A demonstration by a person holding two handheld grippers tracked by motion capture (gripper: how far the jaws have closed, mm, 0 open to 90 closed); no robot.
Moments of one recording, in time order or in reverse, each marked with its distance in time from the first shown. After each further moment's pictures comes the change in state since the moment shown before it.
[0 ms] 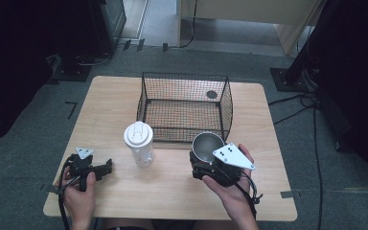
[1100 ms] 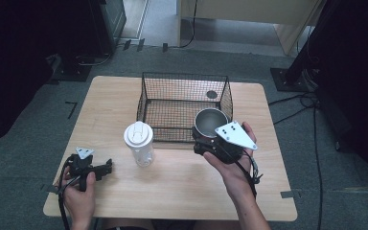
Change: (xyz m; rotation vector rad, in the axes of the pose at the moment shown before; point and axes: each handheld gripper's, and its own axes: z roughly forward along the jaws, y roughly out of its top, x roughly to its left) left arm 0.000 0.000 0.000 0.002 -0.001 0.001; right arm -0.018 0.042 0.023 -0.139 -0.070 -0.047
